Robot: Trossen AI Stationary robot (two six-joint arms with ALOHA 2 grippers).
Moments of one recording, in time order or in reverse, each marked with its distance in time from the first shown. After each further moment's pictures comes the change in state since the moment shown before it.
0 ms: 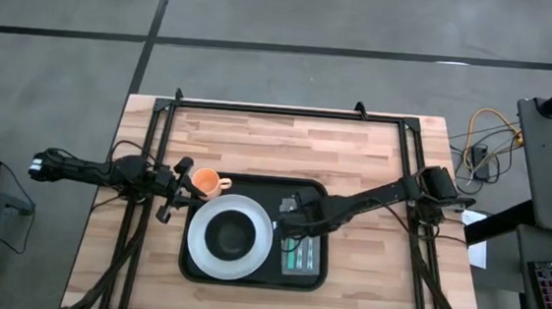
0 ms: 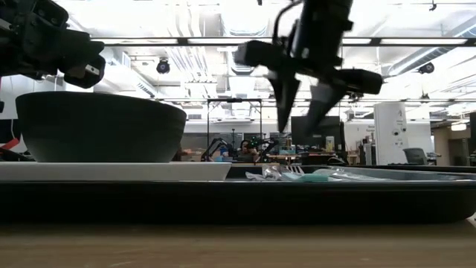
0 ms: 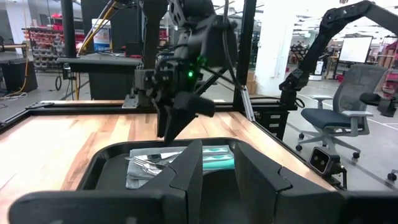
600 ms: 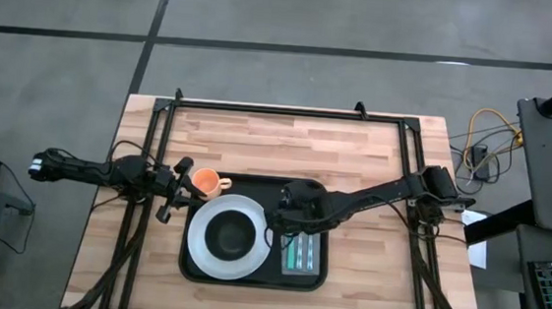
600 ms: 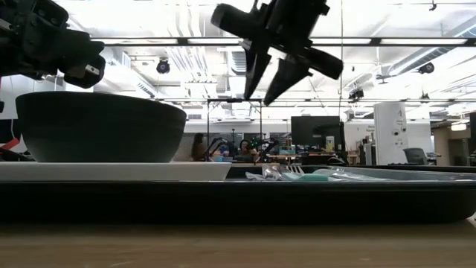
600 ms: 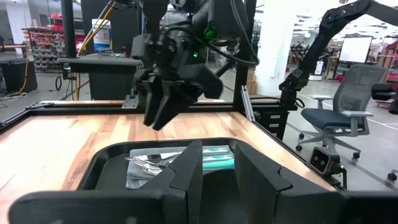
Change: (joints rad) left arm 0.000 0.000 0.000 0.000 0.000 0.000; right arm -0.005 -0.002 0.097 0.083 0.210 -0.202
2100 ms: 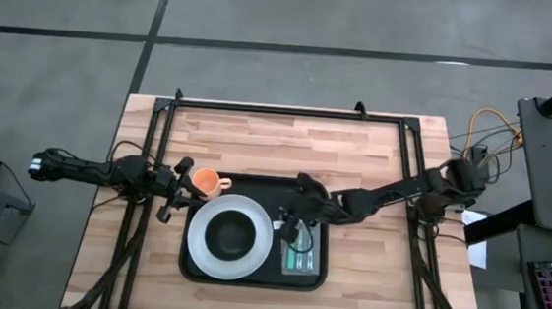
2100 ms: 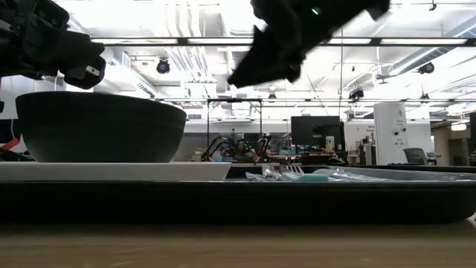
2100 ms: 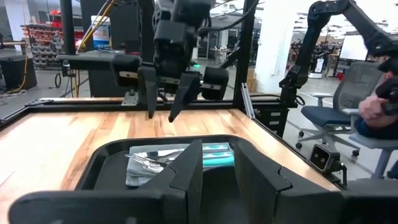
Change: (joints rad) left arm 0.000 0.009 0.000 0.000 0.000 0.000; right arm -0.033 -0.227 -0.493 0.877 -0.133 -1.089
